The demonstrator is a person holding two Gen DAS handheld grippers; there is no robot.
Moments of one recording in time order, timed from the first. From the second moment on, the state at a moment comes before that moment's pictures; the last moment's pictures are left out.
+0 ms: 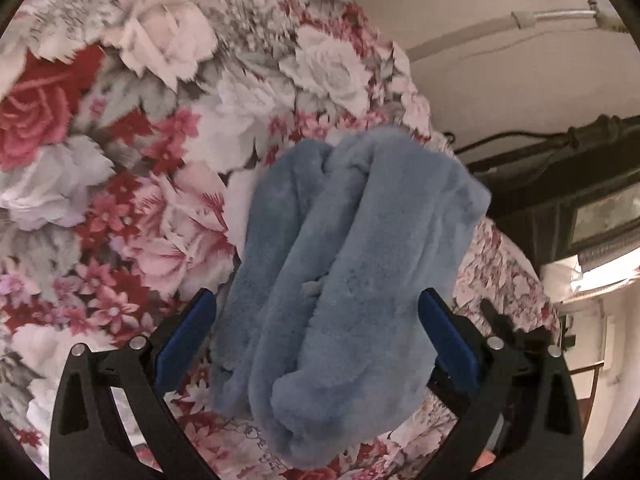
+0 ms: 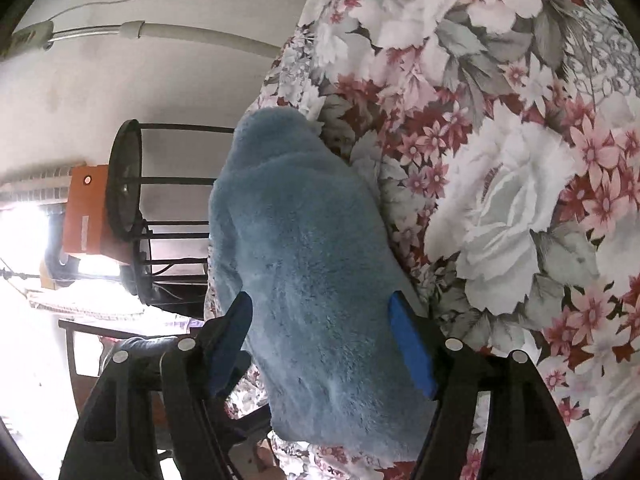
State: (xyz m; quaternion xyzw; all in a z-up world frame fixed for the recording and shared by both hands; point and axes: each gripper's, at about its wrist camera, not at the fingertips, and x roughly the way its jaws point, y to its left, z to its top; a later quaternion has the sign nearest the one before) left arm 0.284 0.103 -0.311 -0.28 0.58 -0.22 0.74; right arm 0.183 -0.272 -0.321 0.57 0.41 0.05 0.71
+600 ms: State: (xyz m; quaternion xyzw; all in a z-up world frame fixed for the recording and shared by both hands) left arm 0.314 0.086 -0.342 -0.32 0.59 -0.25 0.70; right arm 0.204 -0.267 -0.361 0.58 0.43 0.05 0.69
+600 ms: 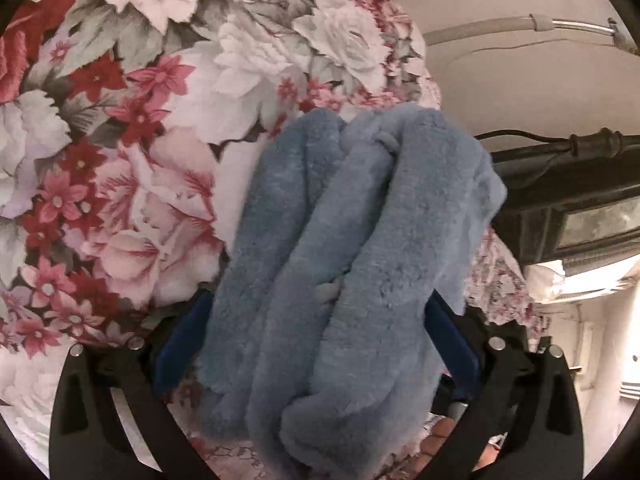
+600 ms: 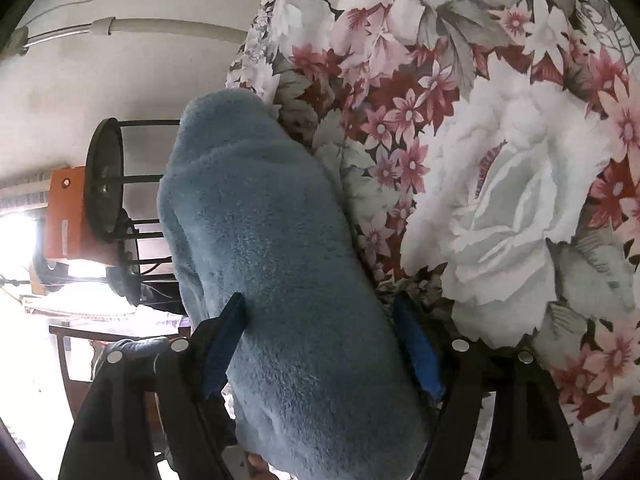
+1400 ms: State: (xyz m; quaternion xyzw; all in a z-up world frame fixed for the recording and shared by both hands) left arm 0.297 0.064 -0.317 -0.29 0.58 -0.25 0.72; right arm 0.202 -0.231 -0.331 0.54 0.44 0.05 0.72
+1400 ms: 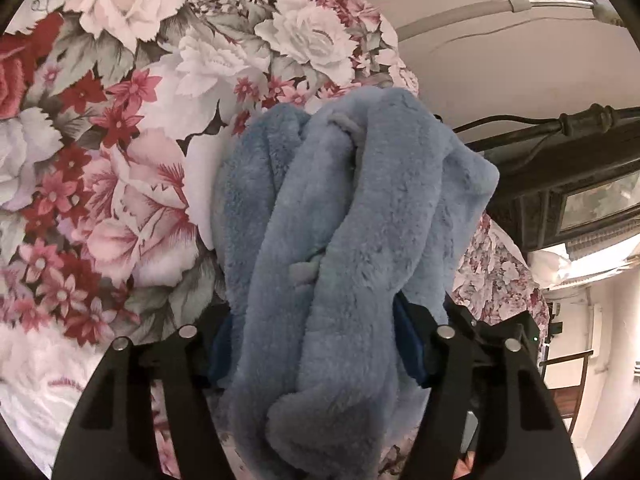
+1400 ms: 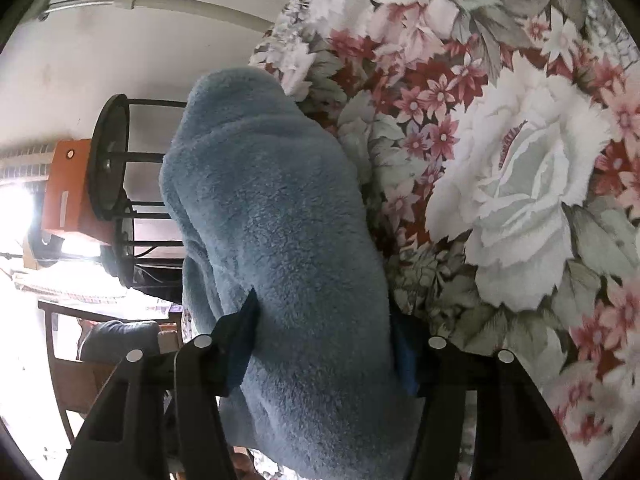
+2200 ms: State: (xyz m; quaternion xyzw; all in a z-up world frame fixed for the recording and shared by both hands) left arm 0.169 0.192 -0.172 -0.27 0.48 -0.13 0.82; right arm 0.157 -0.107 -0.241 0.56 0.44 0.19 0.68
